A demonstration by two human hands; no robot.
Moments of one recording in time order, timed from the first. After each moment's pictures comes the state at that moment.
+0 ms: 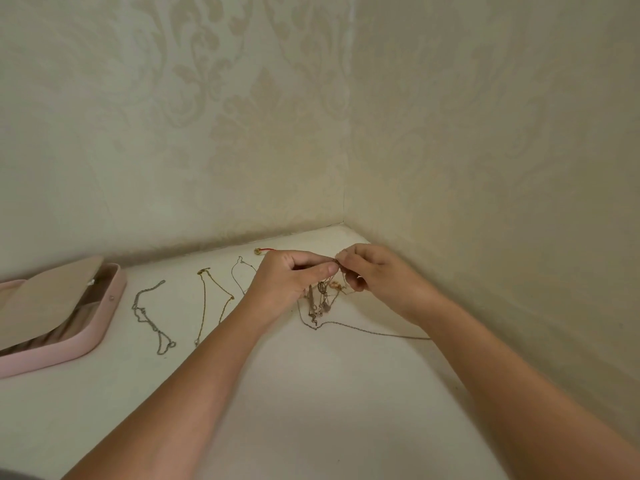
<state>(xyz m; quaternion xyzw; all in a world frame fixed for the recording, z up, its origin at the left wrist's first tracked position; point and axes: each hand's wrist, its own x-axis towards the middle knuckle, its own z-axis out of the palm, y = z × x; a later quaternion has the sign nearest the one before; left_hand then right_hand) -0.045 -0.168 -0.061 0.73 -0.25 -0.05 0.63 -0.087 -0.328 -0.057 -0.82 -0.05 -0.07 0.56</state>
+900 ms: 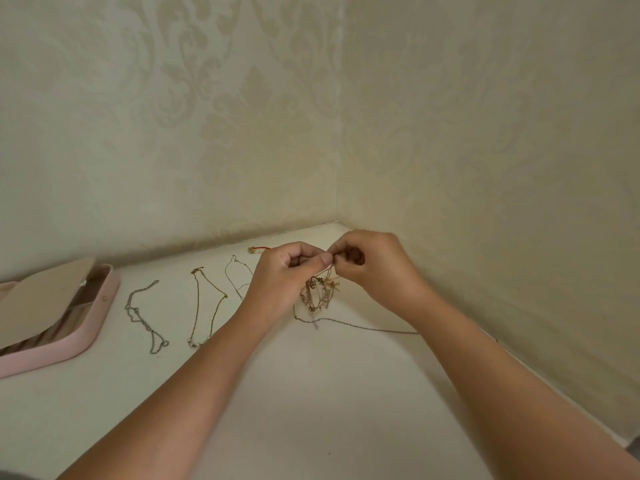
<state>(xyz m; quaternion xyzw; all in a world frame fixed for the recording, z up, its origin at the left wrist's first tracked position) -0.056 -0.179 -0.061 0.73 -0.24 0.01 0.64 -0.095 -0.326 -0.050 -0.88 -0.09 -0.23 0.39</state>
